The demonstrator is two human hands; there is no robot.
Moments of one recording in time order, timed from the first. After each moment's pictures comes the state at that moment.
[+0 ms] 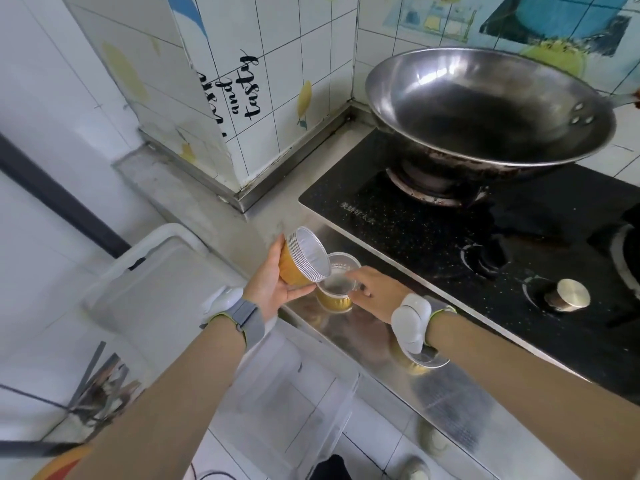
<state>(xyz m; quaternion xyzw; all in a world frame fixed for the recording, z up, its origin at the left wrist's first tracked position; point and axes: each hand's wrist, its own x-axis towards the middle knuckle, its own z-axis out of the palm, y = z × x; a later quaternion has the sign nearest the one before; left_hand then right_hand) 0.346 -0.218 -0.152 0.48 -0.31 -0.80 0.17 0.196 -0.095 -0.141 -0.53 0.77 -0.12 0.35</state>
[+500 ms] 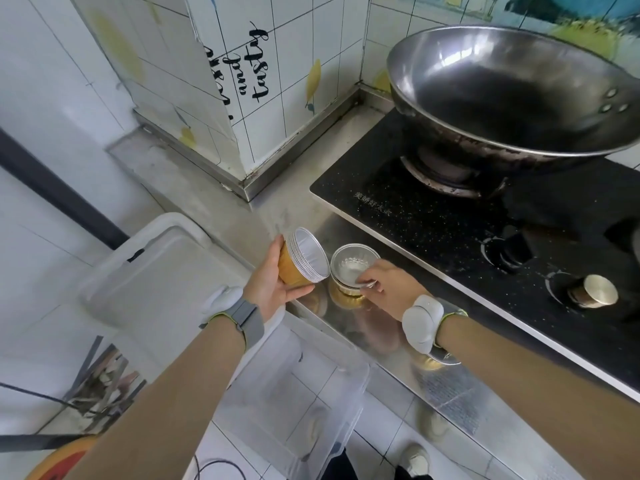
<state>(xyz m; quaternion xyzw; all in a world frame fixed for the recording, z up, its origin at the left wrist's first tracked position) 0.367 -0.236 -0.178 0.49 -0.31 -0.80 0.16 0.198 -0.104 -0.163 -0.53 0.78 -0.13 0.30</state>
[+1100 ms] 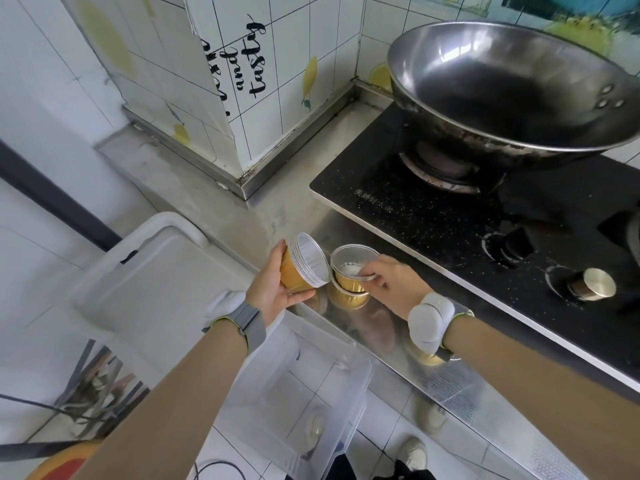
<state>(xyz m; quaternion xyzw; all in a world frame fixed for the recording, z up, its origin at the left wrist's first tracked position) 0.370 -0.233 -0.185 0.51 -0.27 -0.80 0.15 0.206 -0.103 -0.160 -0.52 0.78 -0.20 0.28</state>
